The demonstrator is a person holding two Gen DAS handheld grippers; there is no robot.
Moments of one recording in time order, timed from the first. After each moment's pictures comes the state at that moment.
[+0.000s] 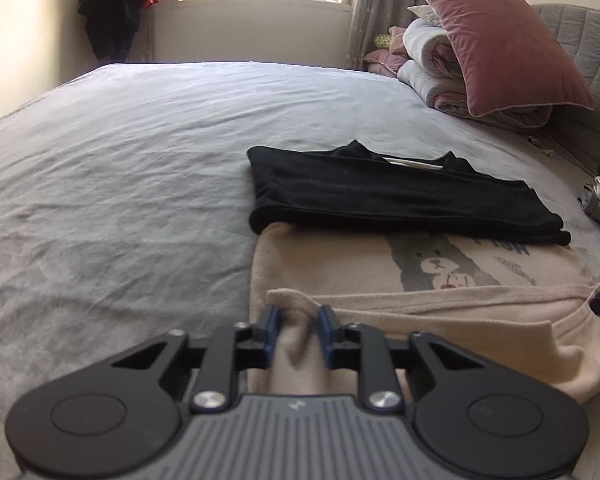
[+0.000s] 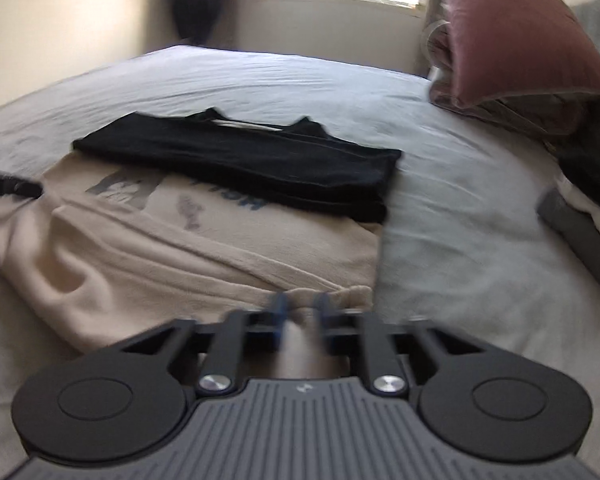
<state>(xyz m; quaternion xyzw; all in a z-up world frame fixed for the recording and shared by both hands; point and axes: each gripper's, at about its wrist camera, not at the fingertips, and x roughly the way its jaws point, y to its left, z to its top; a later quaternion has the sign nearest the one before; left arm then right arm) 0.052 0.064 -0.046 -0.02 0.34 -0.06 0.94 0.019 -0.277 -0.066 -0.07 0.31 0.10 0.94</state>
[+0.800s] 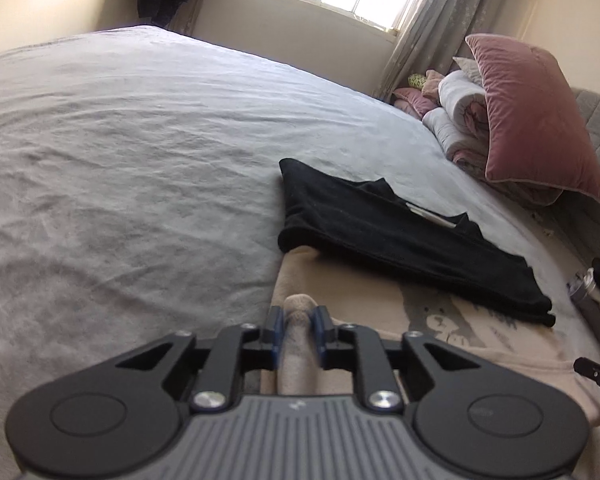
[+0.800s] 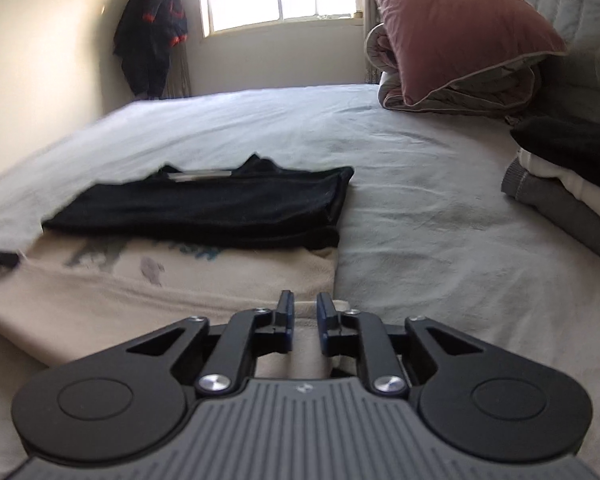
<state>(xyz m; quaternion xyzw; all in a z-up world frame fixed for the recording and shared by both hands) 0.063 0.095 -0.048 -0.16 0.33 -0.05 0.93 0.026 -0.318 -0.056 0.05 0.27 0.05 0.96</state>
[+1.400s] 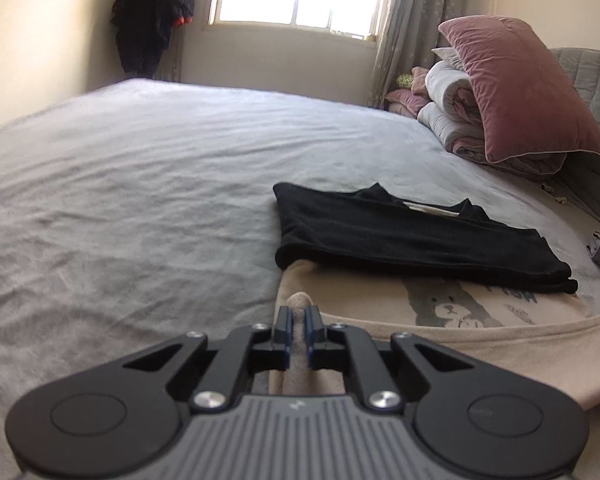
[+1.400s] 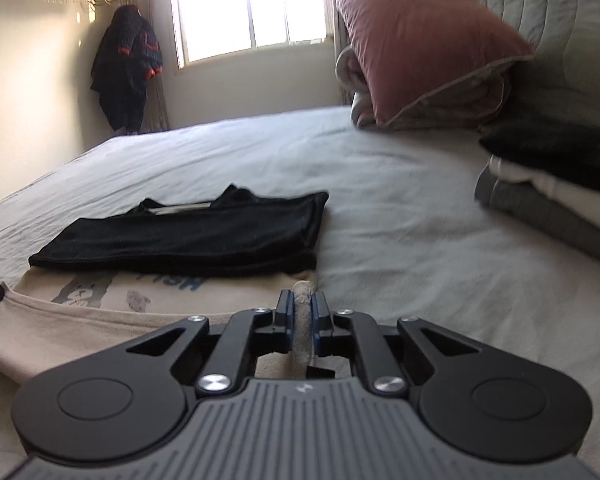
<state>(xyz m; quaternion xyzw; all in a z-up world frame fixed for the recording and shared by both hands) 0.045 0.073 -0.038 -0.05 0.28 -0.04 0.96 0.015 -0.314 -0.055 0.05 0.22 0.02 0.97</state>
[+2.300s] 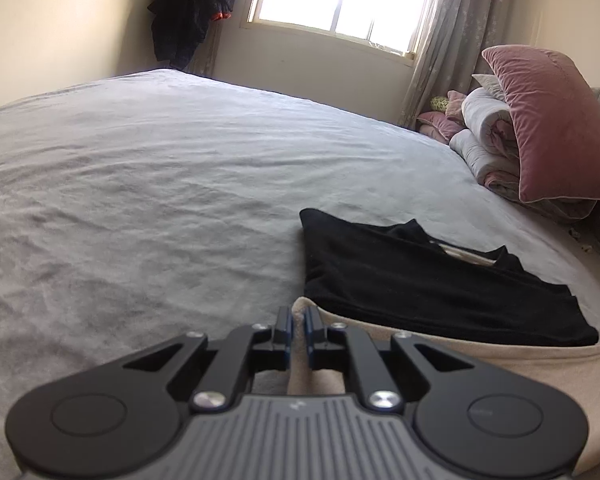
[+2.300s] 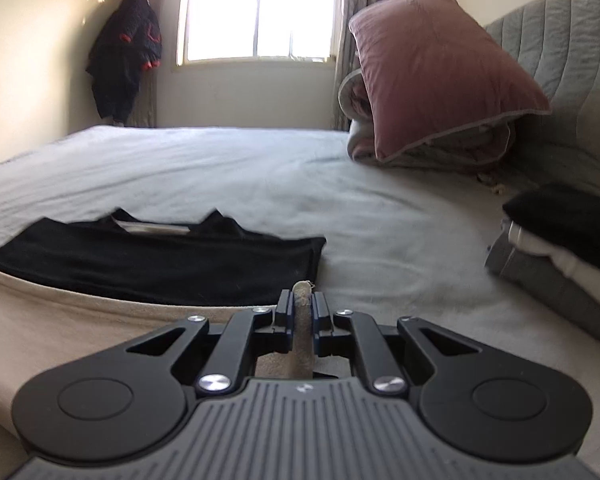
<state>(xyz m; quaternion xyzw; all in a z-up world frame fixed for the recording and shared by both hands) 0.099 0.083 -0.047 -0.11 0.29 0.00 0.95 0.077 -0.297 -0.057 -0.02 0.22 -0.02 0.98</state>
